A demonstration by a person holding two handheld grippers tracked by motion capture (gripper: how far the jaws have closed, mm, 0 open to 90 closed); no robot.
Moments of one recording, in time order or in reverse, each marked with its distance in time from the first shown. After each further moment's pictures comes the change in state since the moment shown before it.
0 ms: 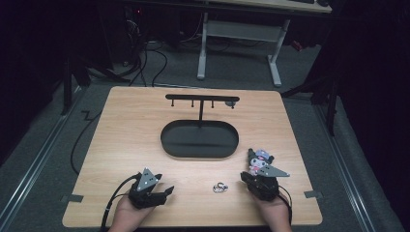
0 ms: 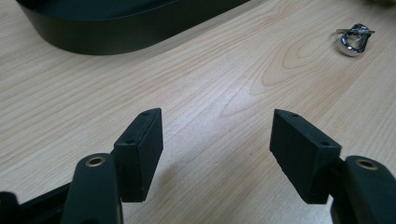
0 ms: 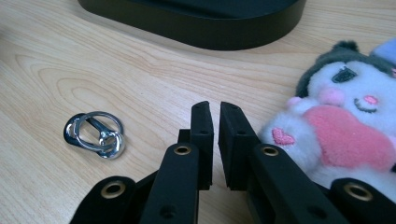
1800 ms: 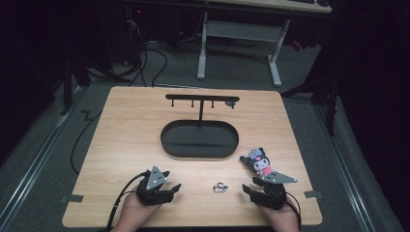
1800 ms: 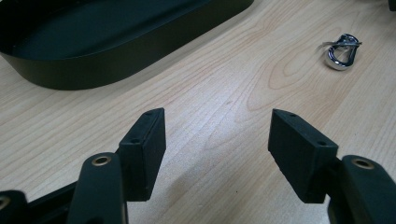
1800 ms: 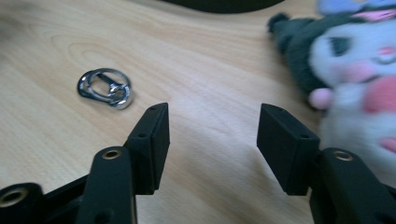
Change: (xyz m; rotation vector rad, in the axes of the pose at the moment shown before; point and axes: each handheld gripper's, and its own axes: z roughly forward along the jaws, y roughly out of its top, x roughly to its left) left arm -0.010 0.013 0.012 -0.015 0.003 0.083; right arm -0.005 -0.015 -0.017 0.074 0.045 0.006
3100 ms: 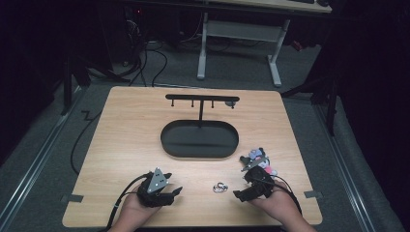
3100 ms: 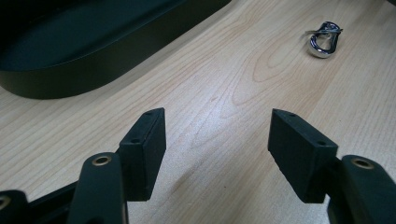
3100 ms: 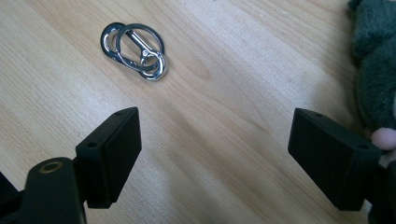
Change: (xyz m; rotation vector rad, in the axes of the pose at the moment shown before) left arm -0.004 0.000 0.000 0.013 -0.039 0.061; right arm 0.023 0.059 0.016 0.443 0.026 -0.140
